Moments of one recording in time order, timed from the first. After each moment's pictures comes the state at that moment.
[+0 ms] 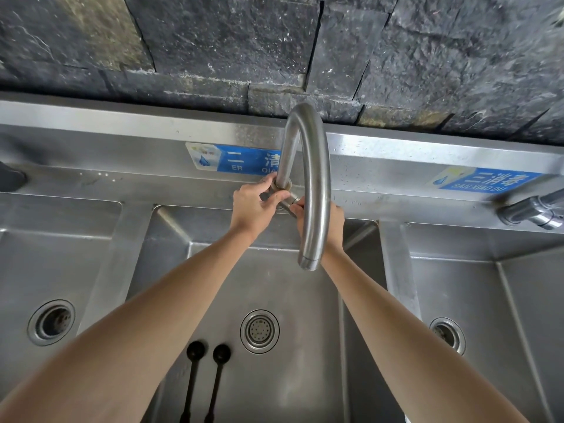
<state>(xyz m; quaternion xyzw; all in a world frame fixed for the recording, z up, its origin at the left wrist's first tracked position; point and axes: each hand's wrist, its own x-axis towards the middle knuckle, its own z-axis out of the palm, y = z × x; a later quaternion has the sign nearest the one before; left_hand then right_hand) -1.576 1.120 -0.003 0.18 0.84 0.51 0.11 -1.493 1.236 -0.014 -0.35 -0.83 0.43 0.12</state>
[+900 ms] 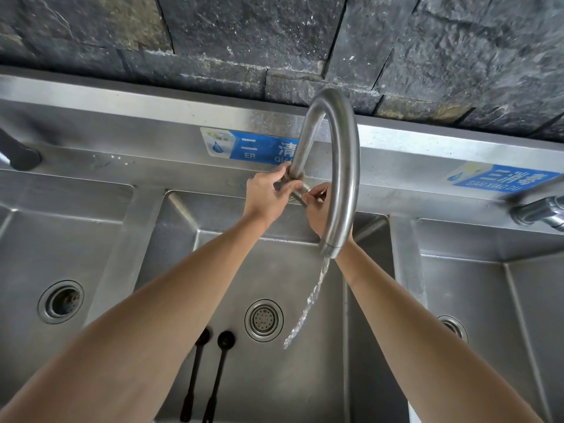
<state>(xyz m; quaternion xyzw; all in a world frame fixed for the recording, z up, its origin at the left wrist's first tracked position) -1.575 1.119 -0.008 0.18 0.82 0.53 0.11 -1.511 1.247 -0.058 -0.36 -0.85 0.38 0.10</state>
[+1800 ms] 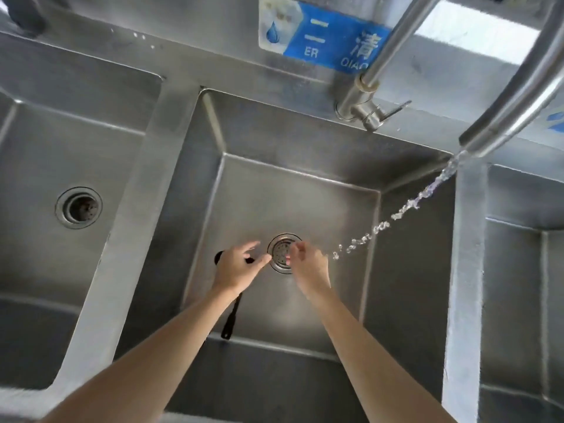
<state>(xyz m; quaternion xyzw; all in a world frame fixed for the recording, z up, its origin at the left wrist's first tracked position) -1.401 0.921 -0.188 -0.05 0.84 0.42 0.35 -1.353 1.078 -0.168 -0.42 -0.76 0.46 -0.19</state>
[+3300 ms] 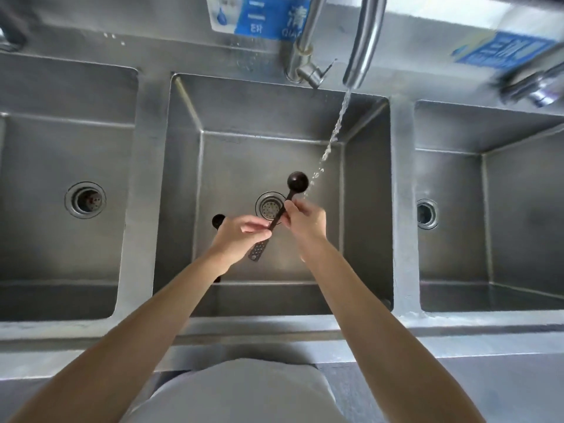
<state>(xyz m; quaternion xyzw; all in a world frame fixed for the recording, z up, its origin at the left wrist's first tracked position) -1.362 0.908 -0.039 0.01 0.77 0.47 0.43 -1.308 1.056 -0.040 -0.57 -0.54 0.62 -0.01</state>
